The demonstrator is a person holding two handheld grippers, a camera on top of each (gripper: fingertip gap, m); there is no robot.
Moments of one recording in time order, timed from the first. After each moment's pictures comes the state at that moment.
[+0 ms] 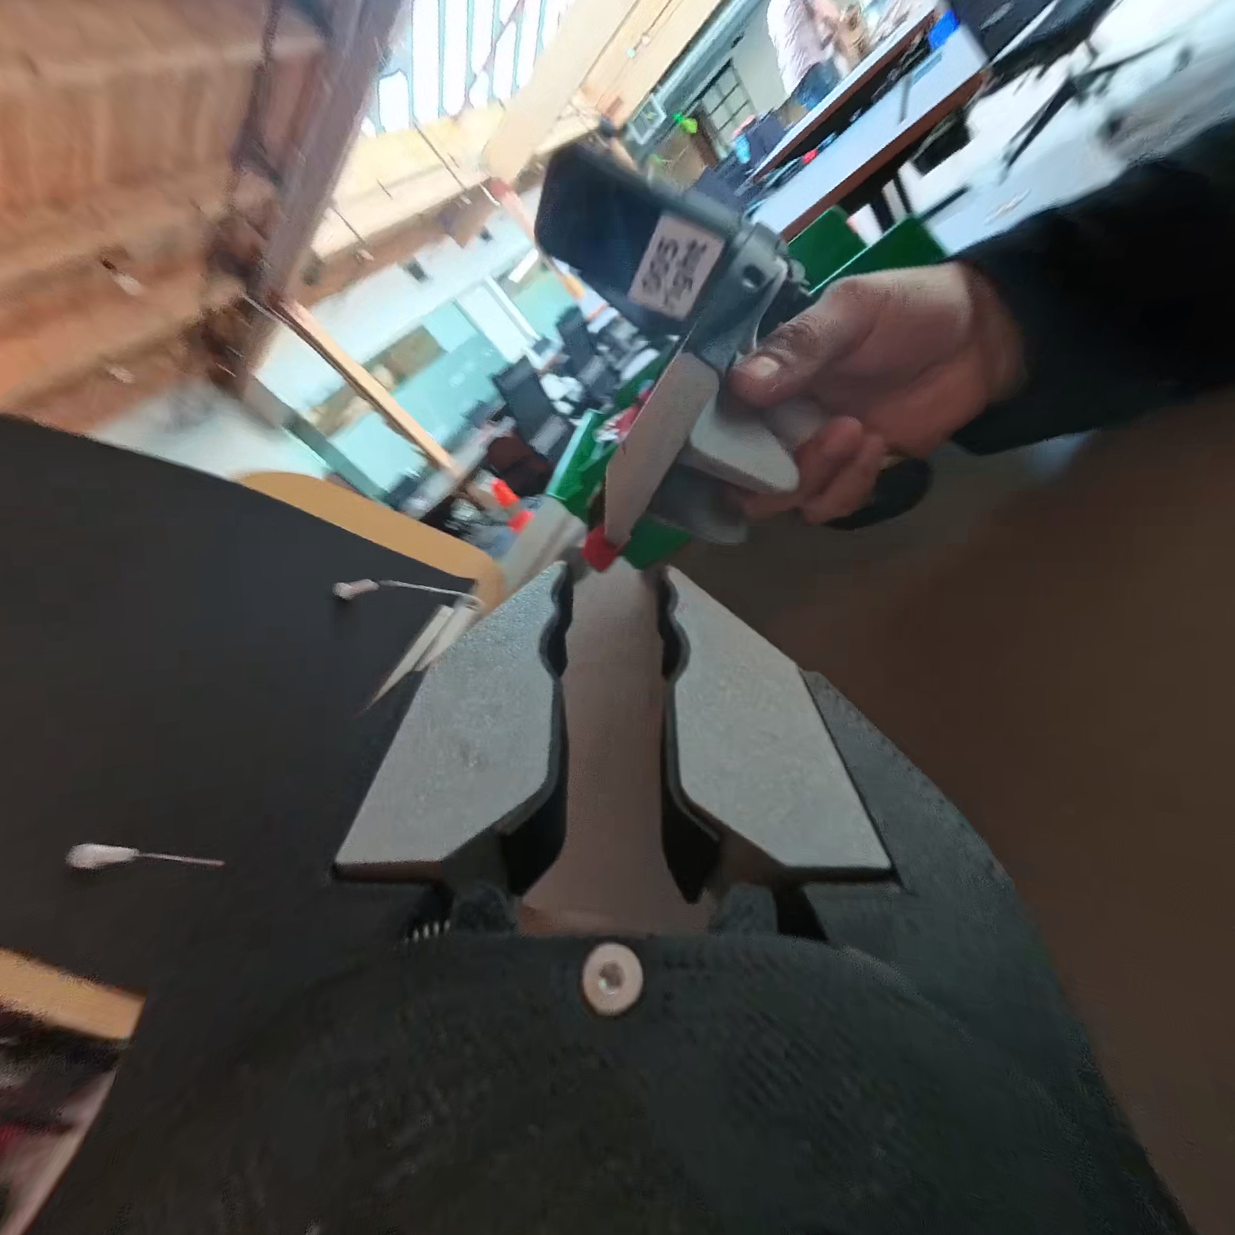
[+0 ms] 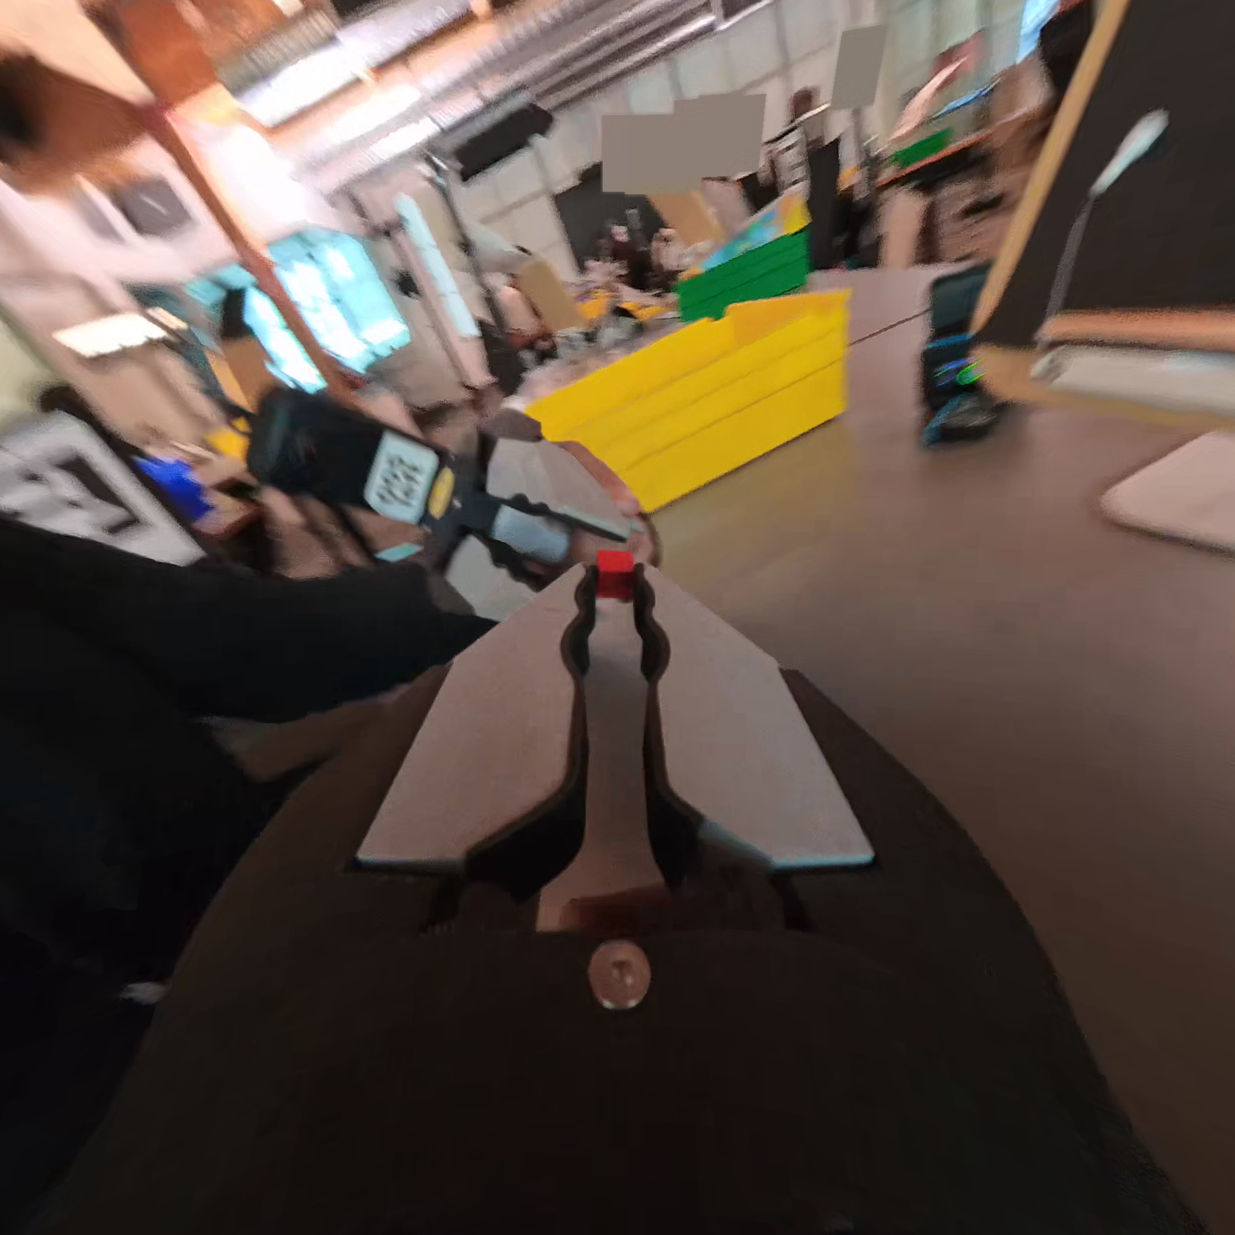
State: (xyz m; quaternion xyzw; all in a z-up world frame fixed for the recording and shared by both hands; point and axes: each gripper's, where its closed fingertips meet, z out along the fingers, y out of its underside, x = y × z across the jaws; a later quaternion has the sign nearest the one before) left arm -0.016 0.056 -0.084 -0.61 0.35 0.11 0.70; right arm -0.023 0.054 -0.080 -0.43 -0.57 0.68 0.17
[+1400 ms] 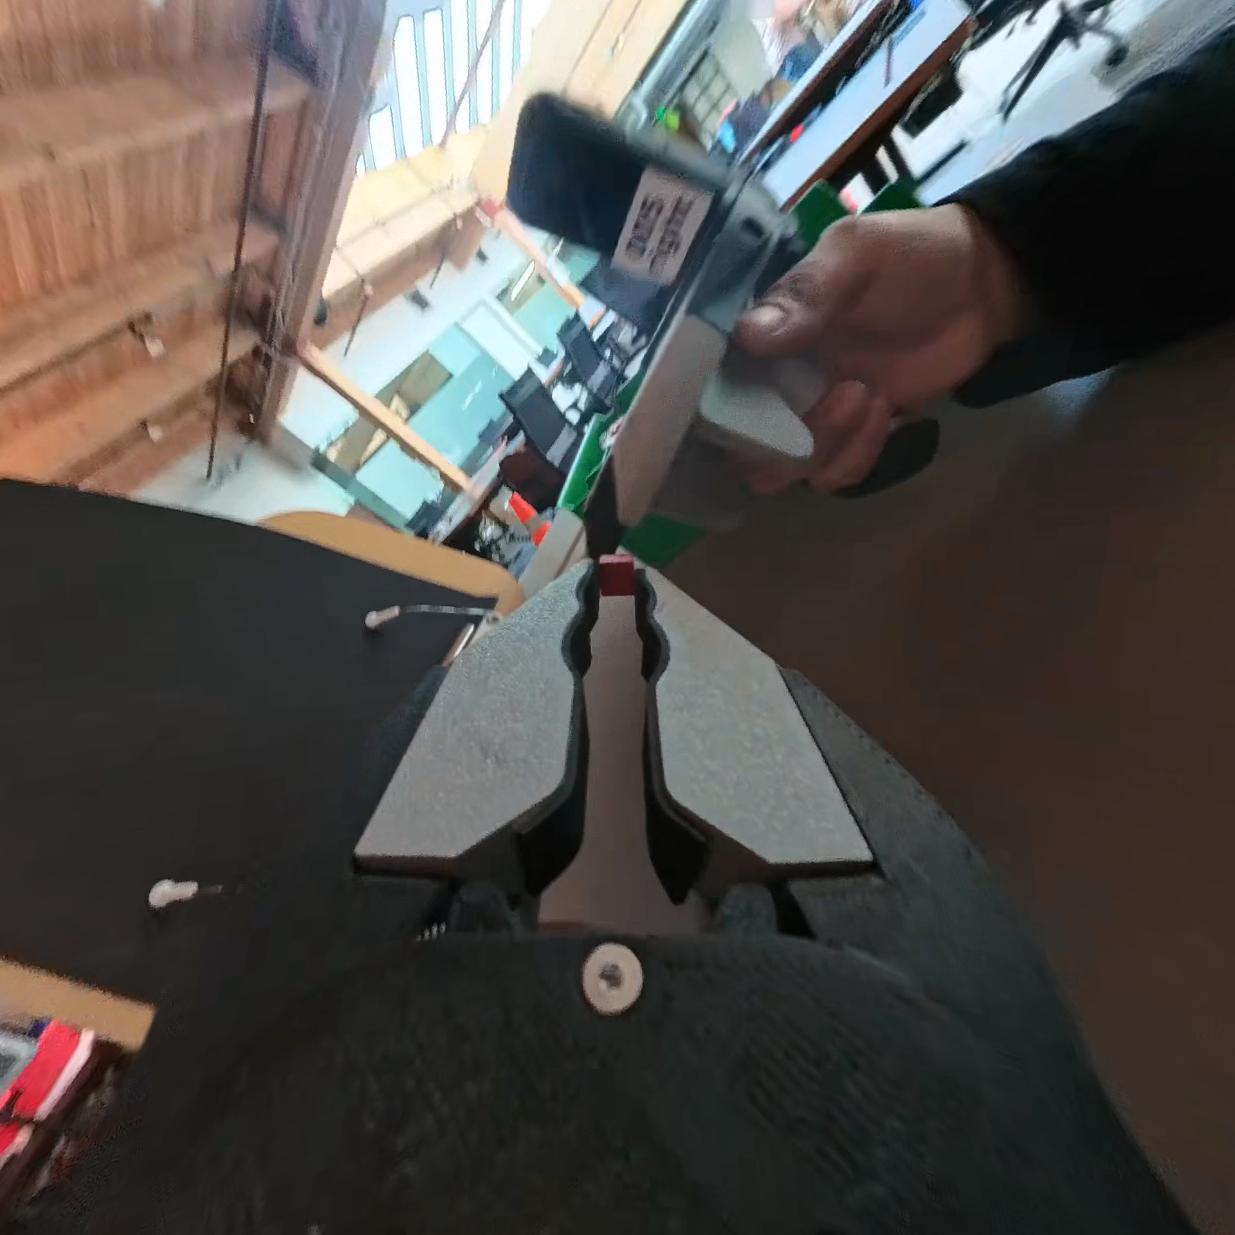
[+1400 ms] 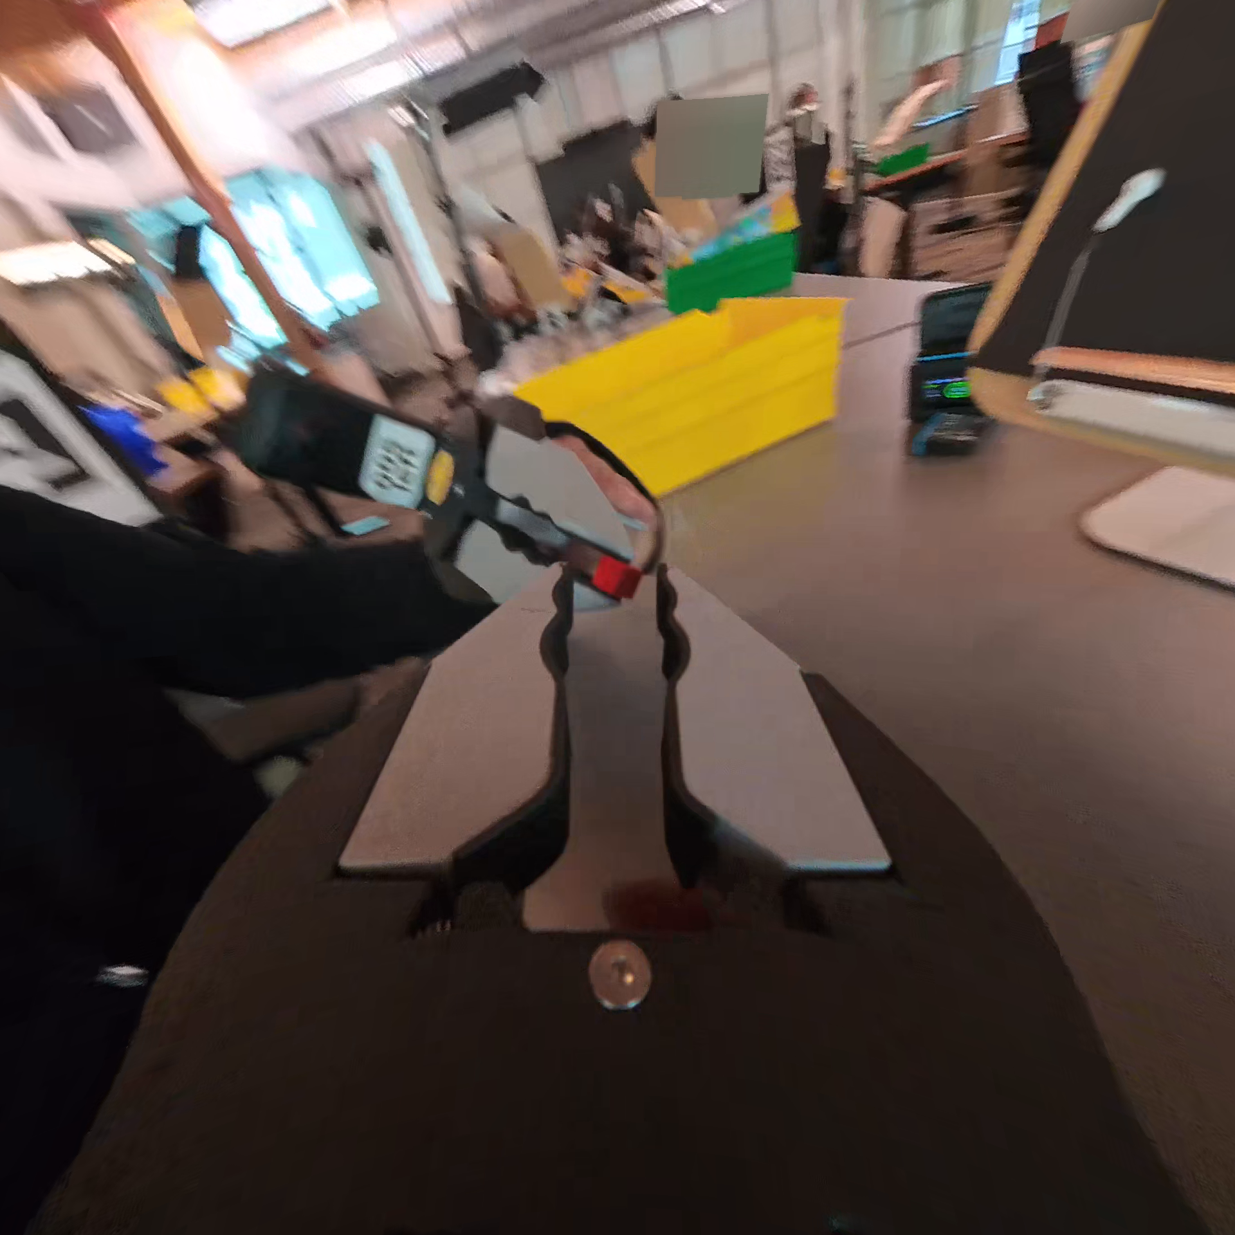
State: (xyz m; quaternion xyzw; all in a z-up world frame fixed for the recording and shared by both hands) left arm -0.013 0.056 -0.084 -0.59 0.39 0.15 0.69; right arm -0.022 0.053 -0.082 -0.42 -0.60 0.64 0.23
